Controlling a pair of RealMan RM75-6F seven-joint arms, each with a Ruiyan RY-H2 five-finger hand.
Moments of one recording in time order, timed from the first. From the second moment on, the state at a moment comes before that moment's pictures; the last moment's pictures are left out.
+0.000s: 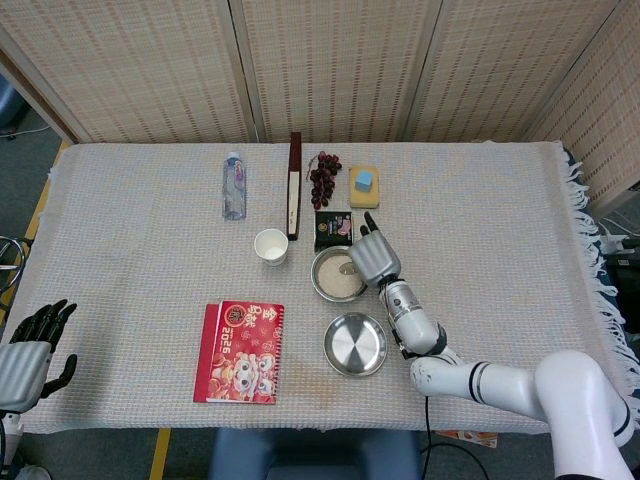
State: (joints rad) left arm -0.12 -1.08 -0.01 -1.62 1.46 1.39 0.07; right arm 1.02 -1.67 0.17 -1.25 -0.75 0.88 -1.01
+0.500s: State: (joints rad) left arm -0.12 -1.08 -0.01 -1.62 1.47 1.39 0.06; right arm 1.03 -1.67 0.20 -1.28 -0.65 0.80 -0.87
